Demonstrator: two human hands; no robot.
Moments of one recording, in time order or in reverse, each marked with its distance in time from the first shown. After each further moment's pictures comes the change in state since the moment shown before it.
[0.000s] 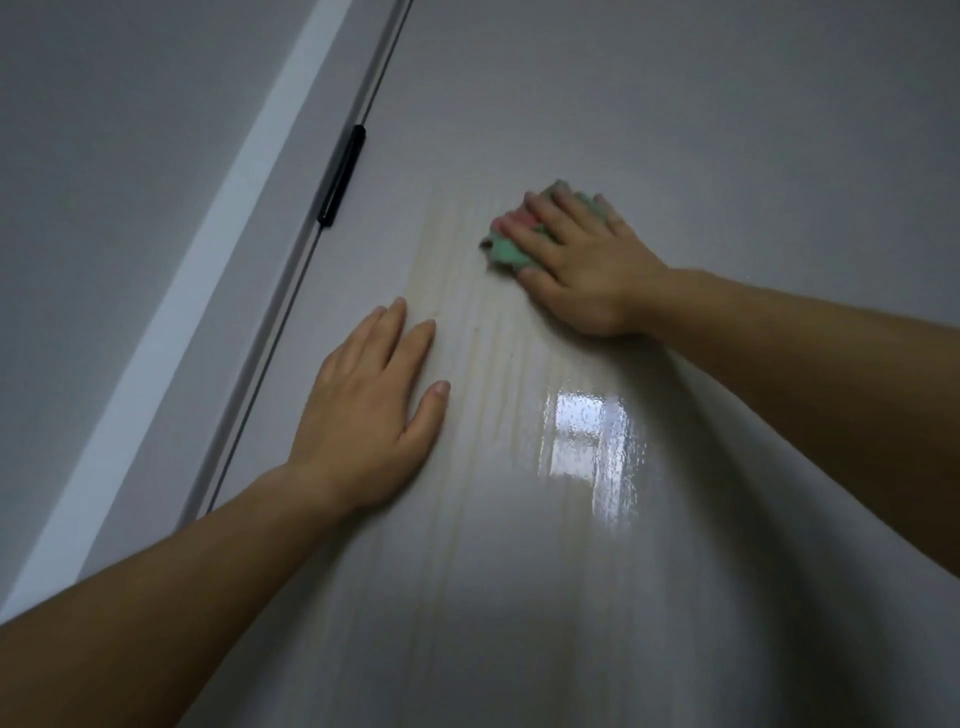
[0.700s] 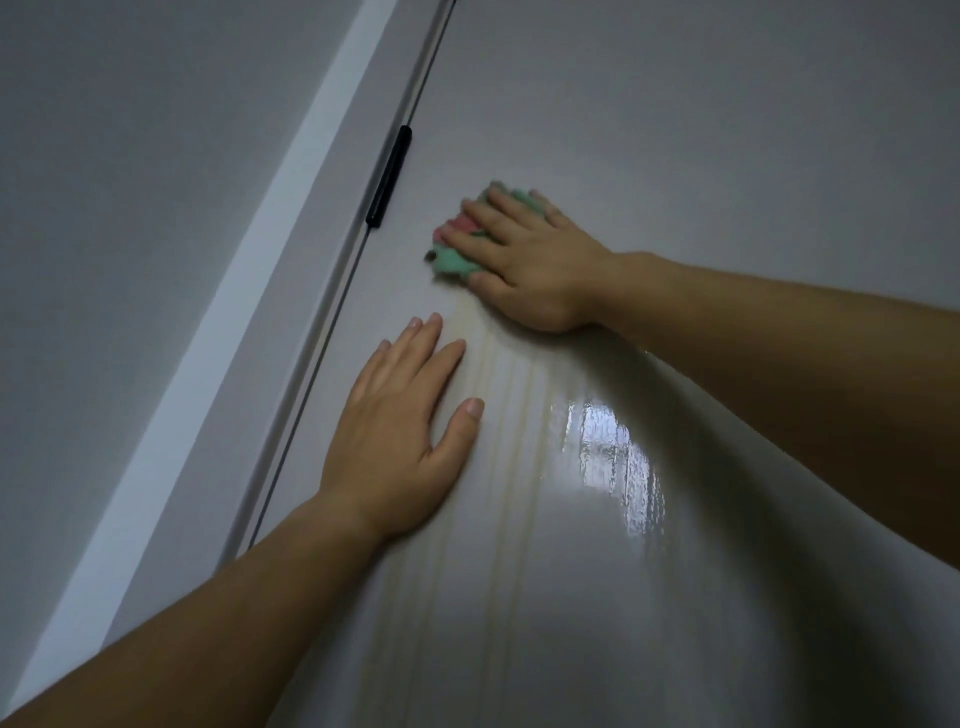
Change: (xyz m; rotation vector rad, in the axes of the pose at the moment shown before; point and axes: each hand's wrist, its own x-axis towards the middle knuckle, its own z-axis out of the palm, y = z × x) left_hand -0.012 -0.027 0.007 -0.171 0.058 0.042; right_hand 0.060 -0.069 0.009 0.009 -0.001 -0.190
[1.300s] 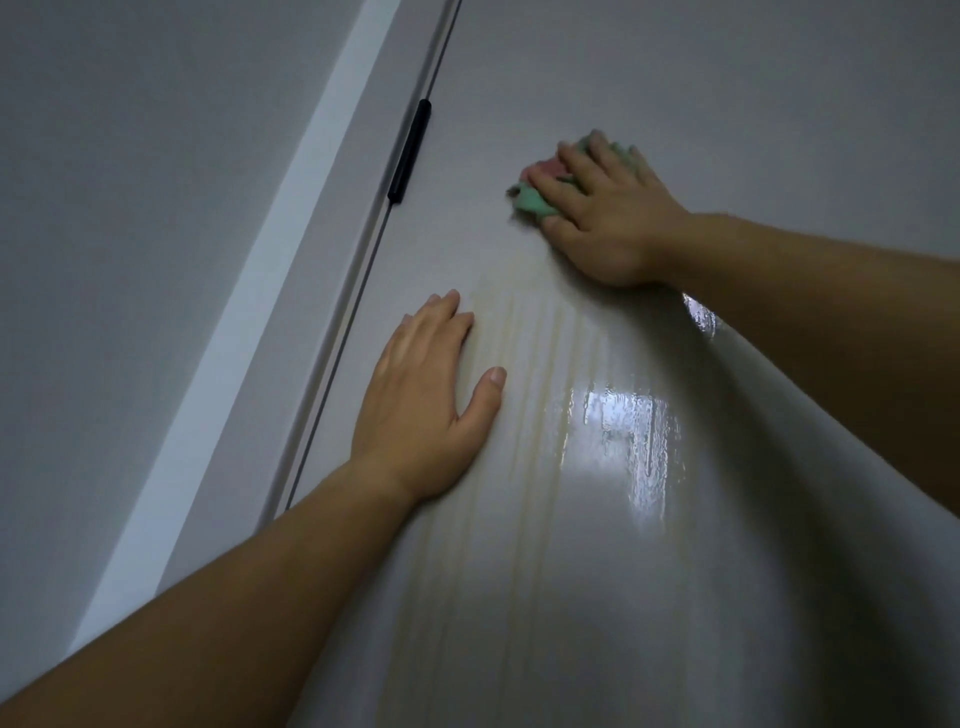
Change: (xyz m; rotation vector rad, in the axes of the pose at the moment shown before) left_hand -0.002 0.004 -0.003 -0.042 0.019 -0.053; right_hand -0.022 0.025 -0.013 -0.010 -0.012 0.247
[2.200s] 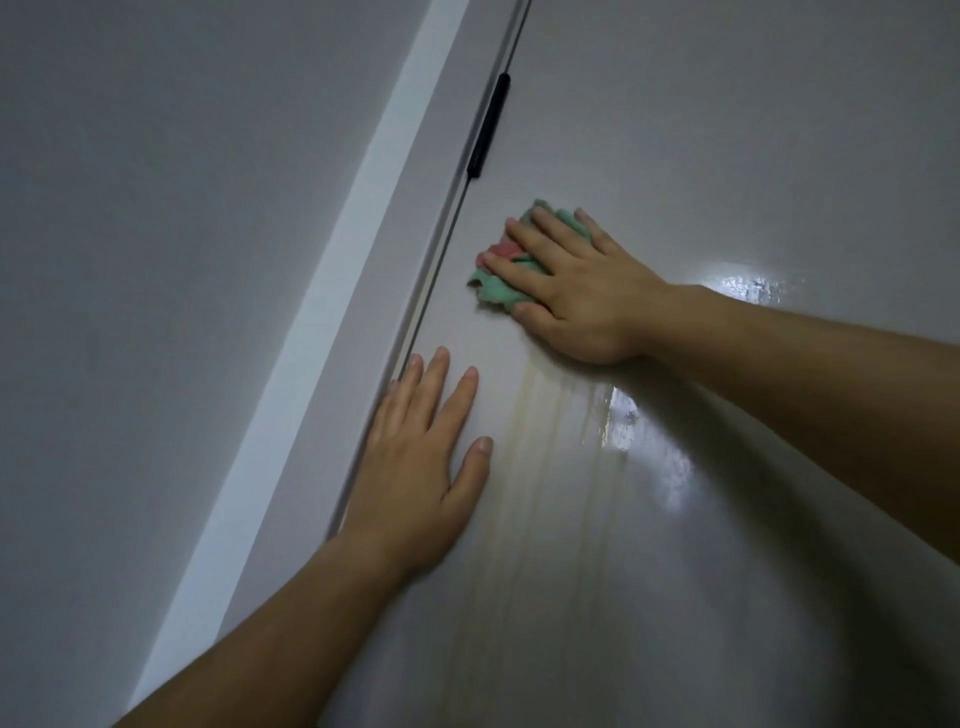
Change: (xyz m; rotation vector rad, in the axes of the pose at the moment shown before) left_hand -0.097 -0.044 -0.018 0.150 -0.085 -0.108; right_hand -0.035 -0.104 0.026 0.017 -0.059 -0.312
